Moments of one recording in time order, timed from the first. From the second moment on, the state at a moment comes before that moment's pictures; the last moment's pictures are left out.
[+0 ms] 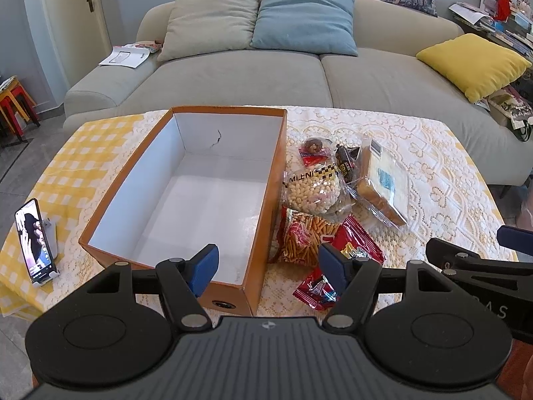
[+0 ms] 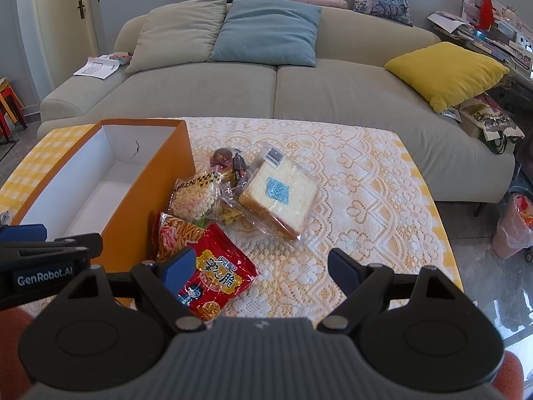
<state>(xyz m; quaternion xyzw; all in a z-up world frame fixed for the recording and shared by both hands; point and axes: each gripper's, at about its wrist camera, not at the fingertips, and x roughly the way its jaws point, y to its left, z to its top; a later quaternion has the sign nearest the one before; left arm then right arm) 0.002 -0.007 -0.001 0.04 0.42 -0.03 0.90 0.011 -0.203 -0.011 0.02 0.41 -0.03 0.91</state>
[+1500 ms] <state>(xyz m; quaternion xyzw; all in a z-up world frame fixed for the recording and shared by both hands) 0.001 -0.003 -0.006 0.04 0.43 -0.03 0.90 0.012 -0.201 -0.016 0.02 0.41 -0.03 0.91</state>
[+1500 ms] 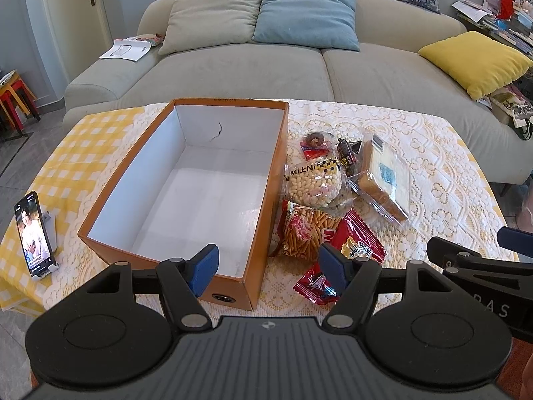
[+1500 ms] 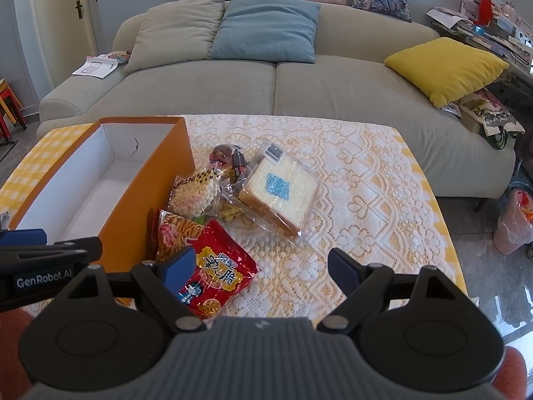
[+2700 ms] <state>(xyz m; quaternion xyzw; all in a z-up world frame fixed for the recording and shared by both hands) 0.012 -0.016 -0.018 0.05 0.45 -0.06 0.89 0.022 -0.218 -0.032 0.03 0.43 -0.02 0.90</state>
